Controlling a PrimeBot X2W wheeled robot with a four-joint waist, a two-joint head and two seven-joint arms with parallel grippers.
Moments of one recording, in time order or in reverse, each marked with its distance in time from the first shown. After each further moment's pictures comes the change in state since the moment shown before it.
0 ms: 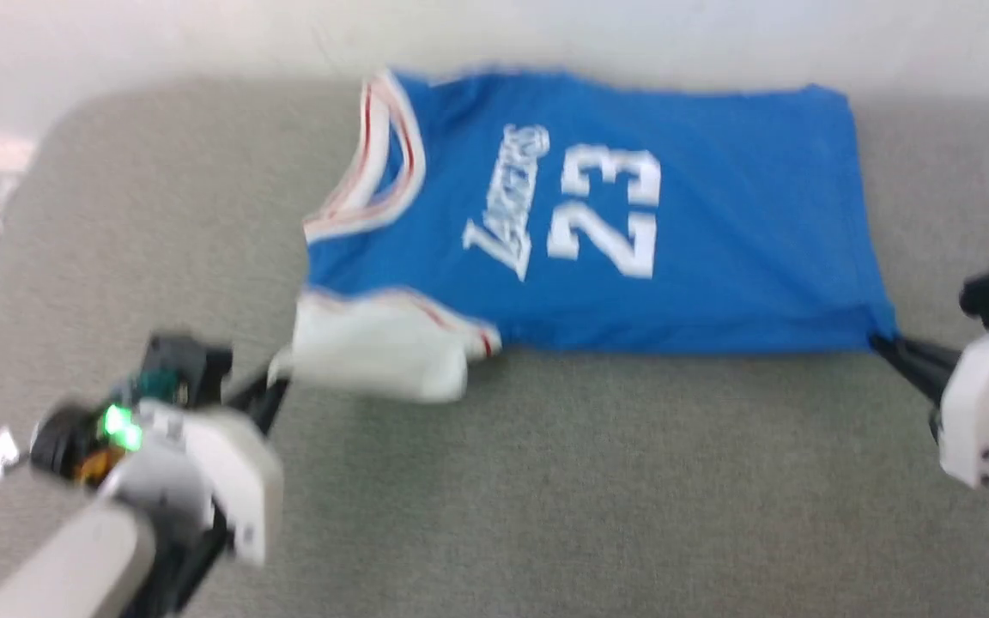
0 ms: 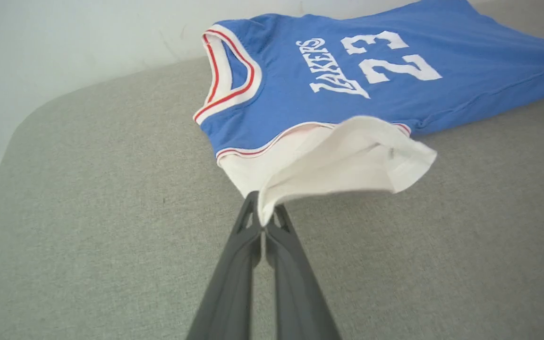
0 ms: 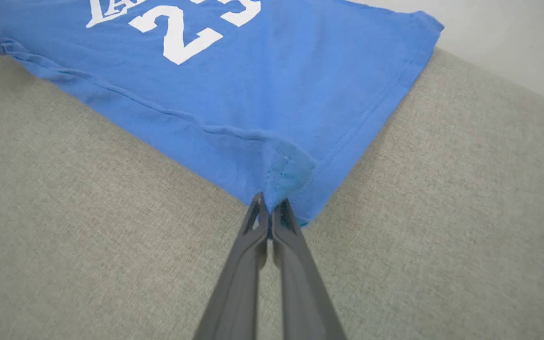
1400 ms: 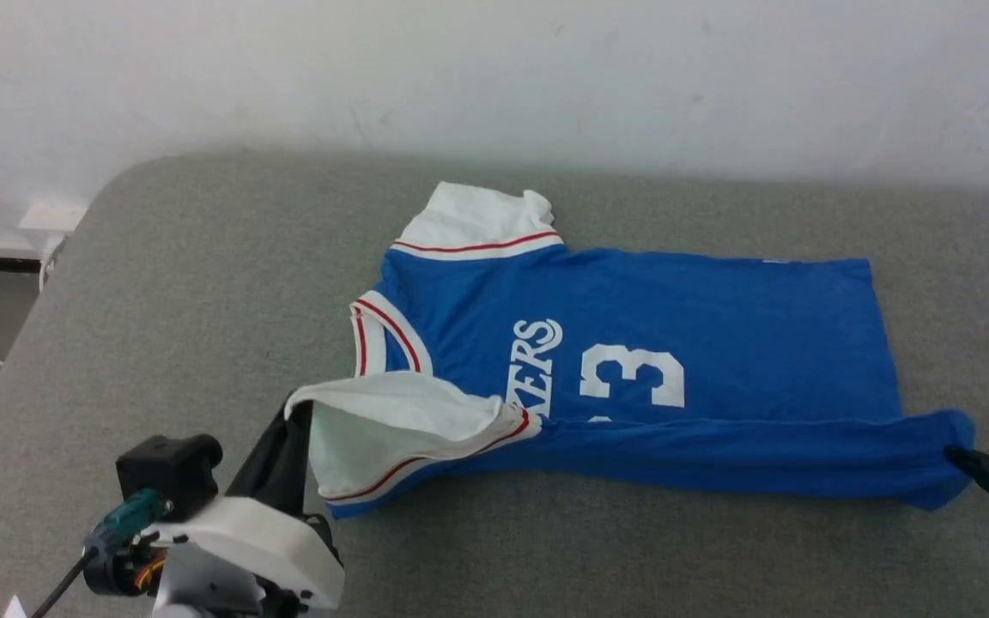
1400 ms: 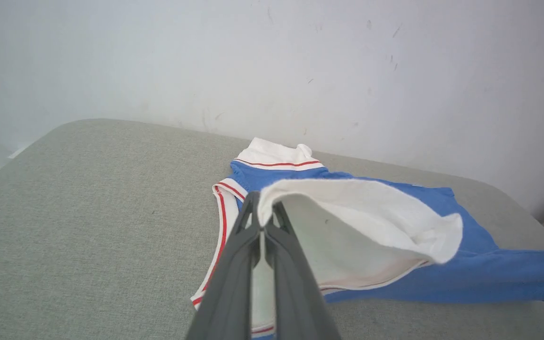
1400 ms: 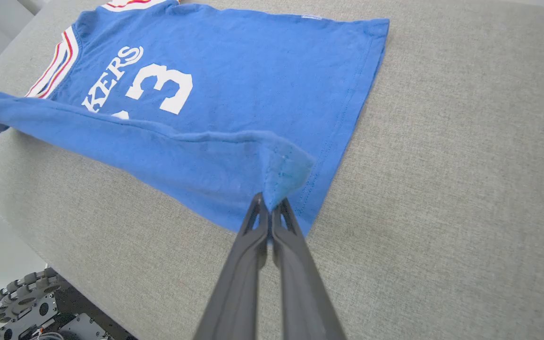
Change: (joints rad) left arm 0.281 -0.165 0.081 -0.197 -0.063 0.243 -0.287; right arm 0.403 -0.233 -0.263 -0.274 0.225 0.000 0.070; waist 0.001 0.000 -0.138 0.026
